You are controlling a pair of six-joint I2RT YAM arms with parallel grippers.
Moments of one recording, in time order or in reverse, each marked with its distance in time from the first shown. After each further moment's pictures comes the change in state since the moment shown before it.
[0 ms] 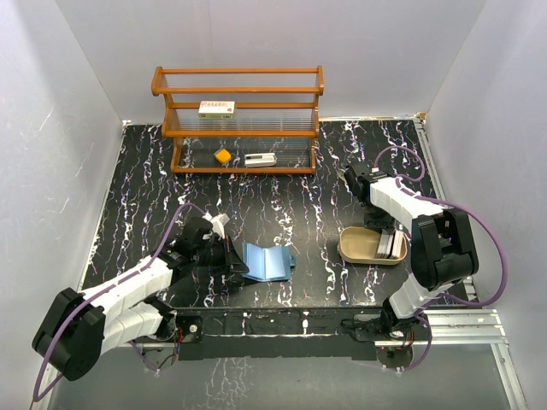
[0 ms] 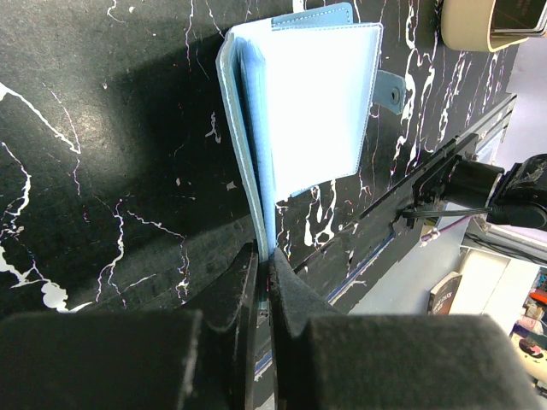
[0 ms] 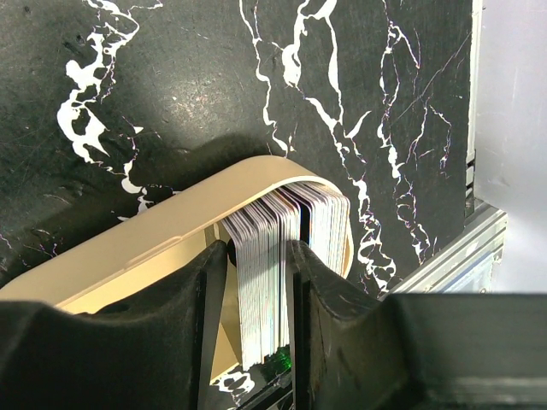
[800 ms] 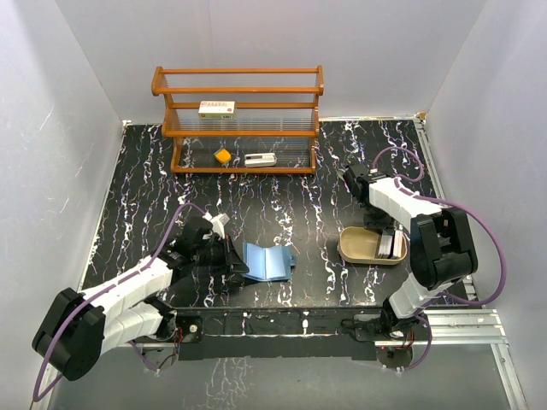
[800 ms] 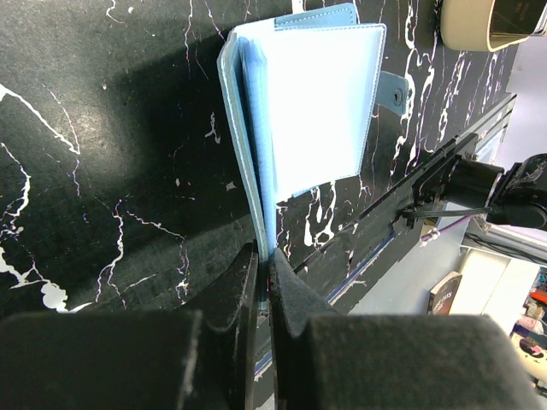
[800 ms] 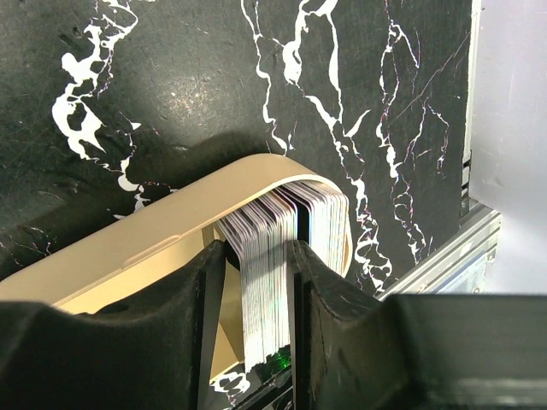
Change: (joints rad) left arm 0.000 0.000 0.000 0.003 0.001 0.001; right arm 0.005 0.008 -0.005 -0.001 0.005 -0.008
